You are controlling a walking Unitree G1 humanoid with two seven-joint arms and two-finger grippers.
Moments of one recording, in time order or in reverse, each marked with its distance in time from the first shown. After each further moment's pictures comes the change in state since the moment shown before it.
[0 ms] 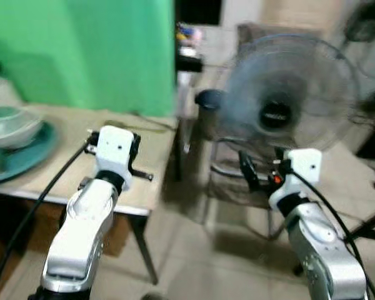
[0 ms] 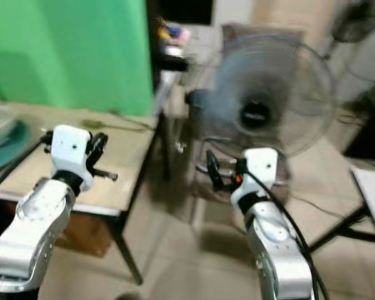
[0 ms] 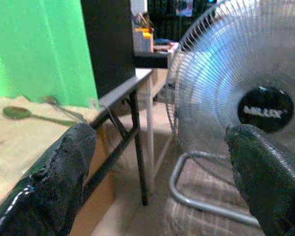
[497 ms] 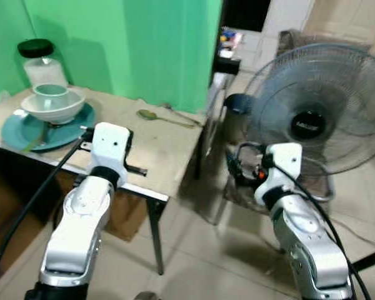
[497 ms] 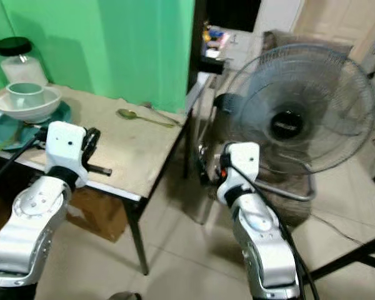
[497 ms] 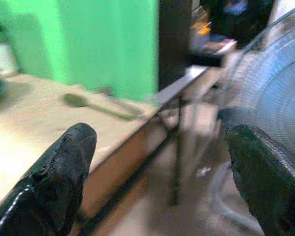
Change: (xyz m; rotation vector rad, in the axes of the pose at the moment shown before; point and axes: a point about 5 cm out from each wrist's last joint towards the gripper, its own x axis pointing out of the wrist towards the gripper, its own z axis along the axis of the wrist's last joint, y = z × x) left arm 0.001 0.009 -0.004 0.041 0.014 0.055; right arm 0.016 0.009 -0.002 -0.056 0.018 -0.006
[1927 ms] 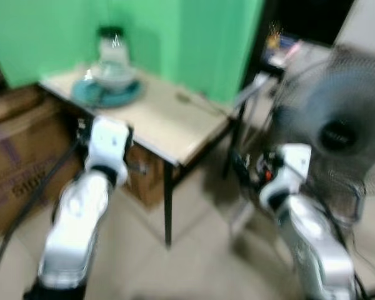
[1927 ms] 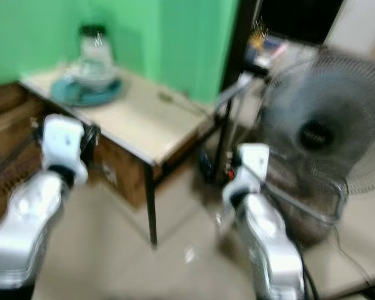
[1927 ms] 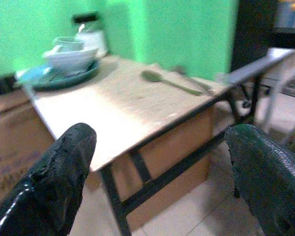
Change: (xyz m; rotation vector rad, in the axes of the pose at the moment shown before) left arm 0.000 0.005 0.009 0.018 -0.061 0.000; right arm -0.003 0.003 -0.009 0.159 0.029 0.086
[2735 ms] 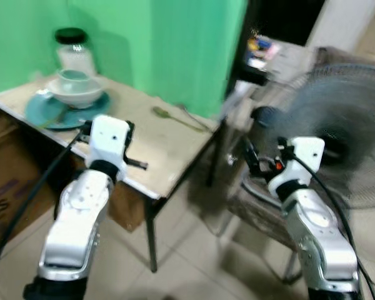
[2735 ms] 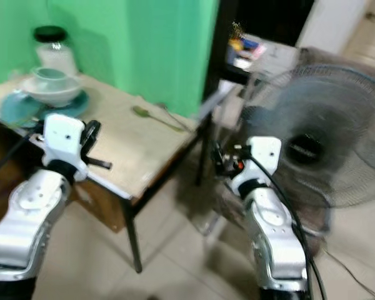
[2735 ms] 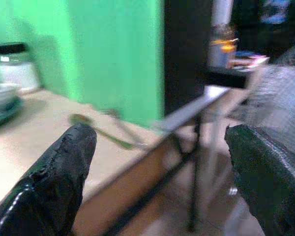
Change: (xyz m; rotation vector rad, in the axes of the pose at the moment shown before) left arm 0.002 0.003 0.000 0.001 0.008 0.000; right arm 0.006 -0.009 0.014 -0.030 -0.084 -0.080
